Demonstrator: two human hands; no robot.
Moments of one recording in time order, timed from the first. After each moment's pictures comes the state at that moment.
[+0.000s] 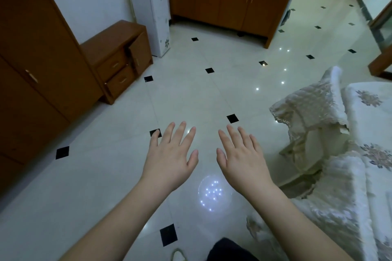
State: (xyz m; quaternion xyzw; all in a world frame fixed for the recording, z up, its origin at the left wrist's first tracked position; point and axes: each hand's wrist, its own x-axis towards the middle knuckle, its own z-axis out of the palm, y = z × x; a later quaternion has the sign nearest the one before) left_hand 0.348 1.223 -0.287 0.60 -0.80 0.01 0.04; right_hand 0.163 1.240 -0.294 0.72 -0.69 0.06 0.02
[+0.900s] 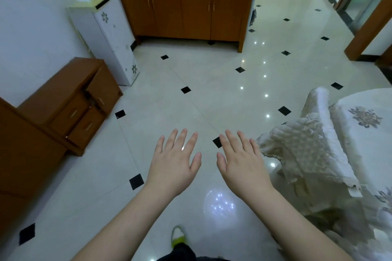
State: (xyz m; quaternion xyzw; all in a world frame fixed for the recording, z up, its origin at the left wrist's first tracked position) left_hand 0.185 0.924 -0.281 0.53 -0.85 -0.03 0.02; right_hand 0.015 0.975 -0.298 0.65 -0.75 0.10 0.02
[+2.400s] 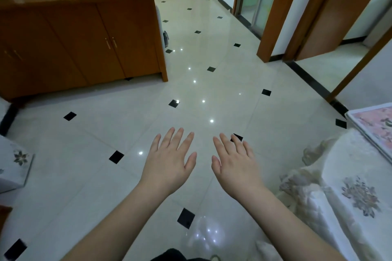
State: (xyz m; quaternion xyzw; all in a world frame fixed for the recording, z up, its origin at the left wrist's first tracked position) left_hand -0.179 0.384 -0.281 0.29 -0.96 -0.02 0.01; right_hand -0.307 0.515 -0.302 0.46 -0.89 0.07 0.06
